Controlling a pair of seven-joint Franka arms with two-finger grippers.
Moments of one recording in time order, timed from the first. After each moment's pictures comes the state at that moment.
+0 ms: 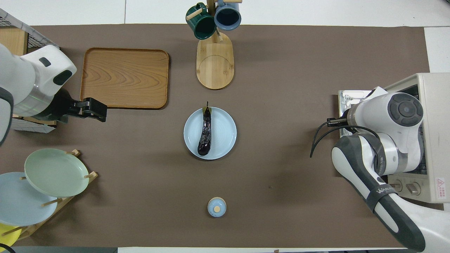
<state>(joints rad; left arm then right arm) -0.10 0.02 -0.12 -1.64 -0.02 1.54 -0.17 0.08 0.13 -0.03 -2.24 -0.08 2.44 0.08</state>
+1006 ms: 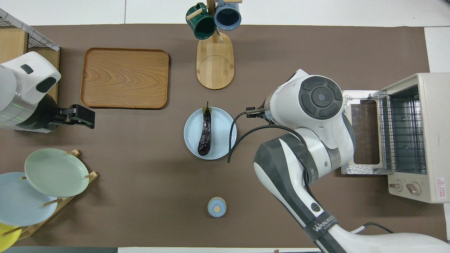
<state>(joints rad) -0.06 -0.04 -0.12 -1.72 -0.03 1.58 -0.17 0.43 0.19 0.04 -1.81 0.04 2.15 0.36</state>
